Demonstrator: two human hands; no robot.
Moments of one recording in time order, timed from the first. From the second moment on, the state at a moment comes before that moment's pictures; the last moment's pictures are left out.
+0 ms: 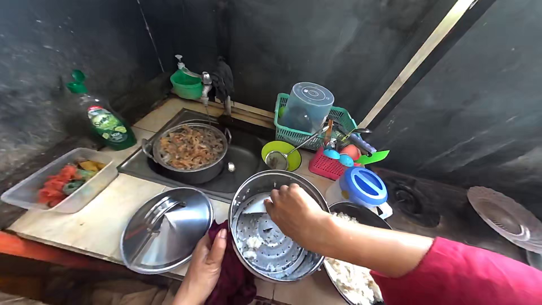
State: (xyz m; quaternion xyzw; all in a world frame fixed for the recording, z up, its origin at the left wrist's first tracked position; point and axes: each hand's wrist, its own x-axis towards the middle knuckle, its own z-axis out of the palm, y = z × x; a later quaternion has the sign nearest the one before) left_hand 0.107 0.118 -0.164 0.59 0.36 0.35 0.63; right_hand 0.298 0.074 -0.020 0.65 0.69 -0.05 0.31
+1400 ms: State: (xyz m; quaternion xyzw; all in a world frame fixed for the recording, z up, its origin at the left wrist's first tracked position) left_hand 0.104 0.109 -0.153 0.61 0.39 0.35 0.60; right_hand 0.353 0.082 -0.004 0.49 0.80 -0.11 0.32
